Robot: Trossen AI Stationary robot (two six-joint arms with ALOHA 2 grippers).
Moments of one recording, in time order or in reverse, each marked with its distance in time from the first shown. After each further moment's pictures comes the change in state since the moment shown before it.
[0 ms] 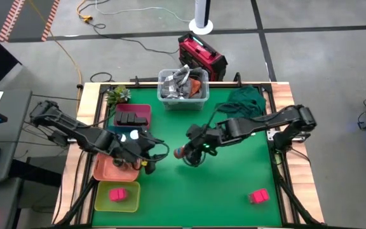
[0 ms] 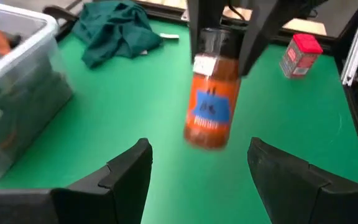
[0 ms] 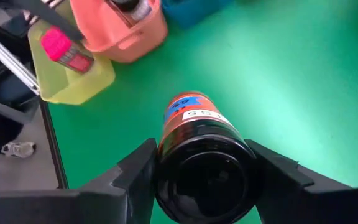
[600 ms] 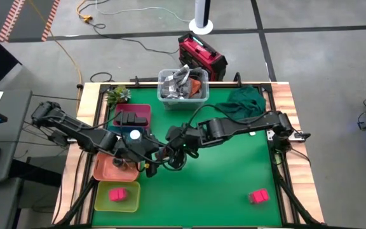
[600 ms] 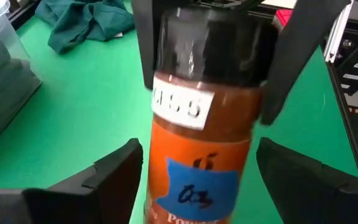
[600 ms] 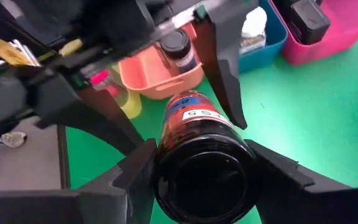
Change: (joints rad) left arm 0.025 0.056 0.000 0.026 0.125 0.026; right arm -0.004 0.305 0.489 -0.126 0.000 -0.191
